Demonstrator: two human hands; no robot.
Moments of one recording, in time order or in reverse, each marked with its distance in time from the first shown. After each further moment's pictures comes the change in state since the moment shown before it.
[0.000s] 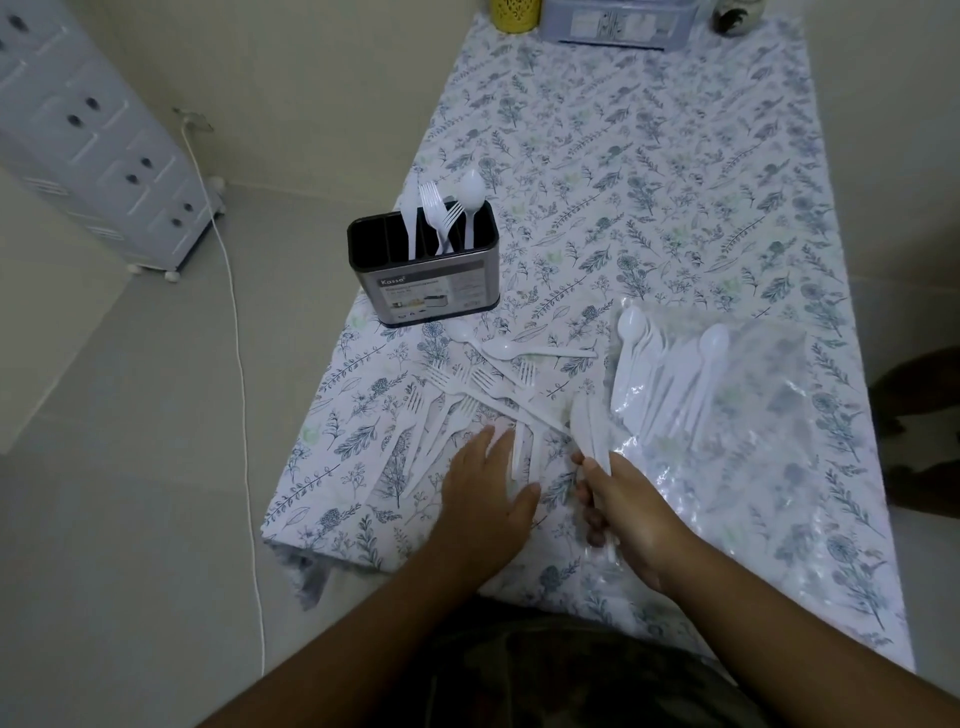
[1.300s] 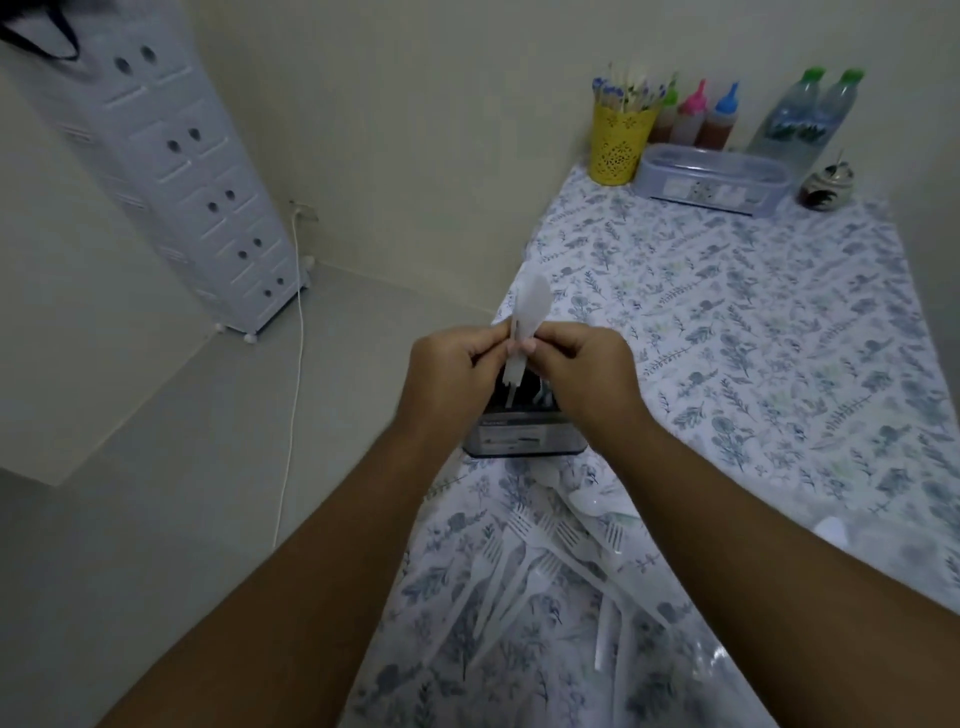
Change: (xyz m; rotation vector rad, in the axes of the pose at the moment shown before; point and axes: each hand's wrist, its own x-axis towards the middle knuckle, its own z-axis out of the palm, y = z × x) left_hand 0.156 0.005 -0.247 -0.320 0.646 0.342; right_hand 0.091 -0.251 0.142 -0.272 0.020 -0.917
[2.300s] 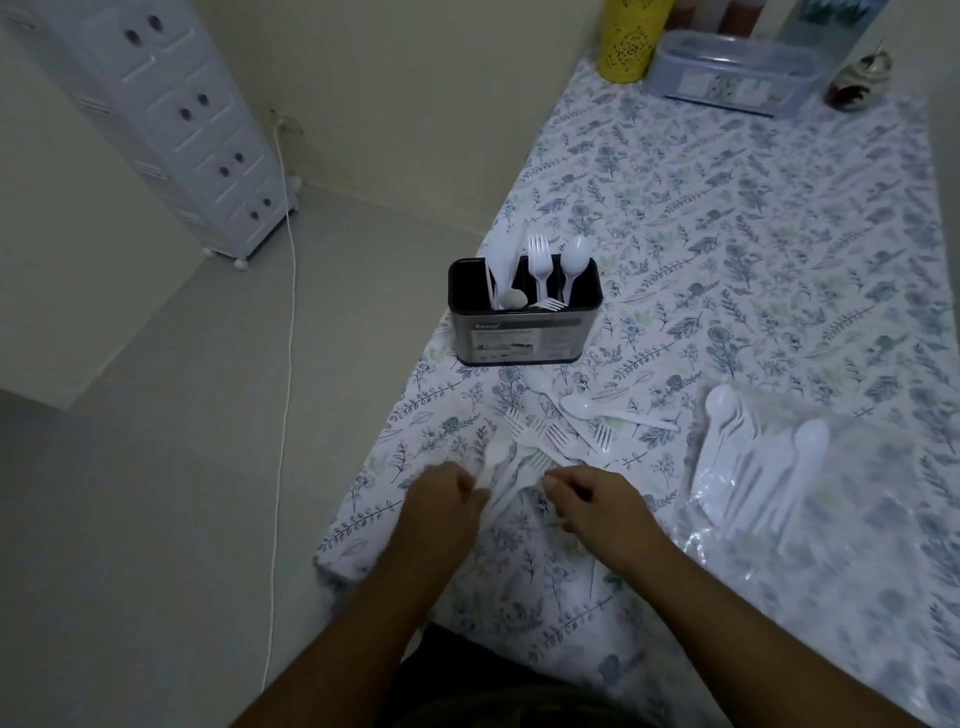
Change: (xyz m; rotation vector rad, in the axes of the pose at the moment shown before) left_hand -0.211 -0.024 0.017 0.308 -0.377 -0.702; right_hand -0.190 0.095 -0.020 -0.270 -0.348 0.548
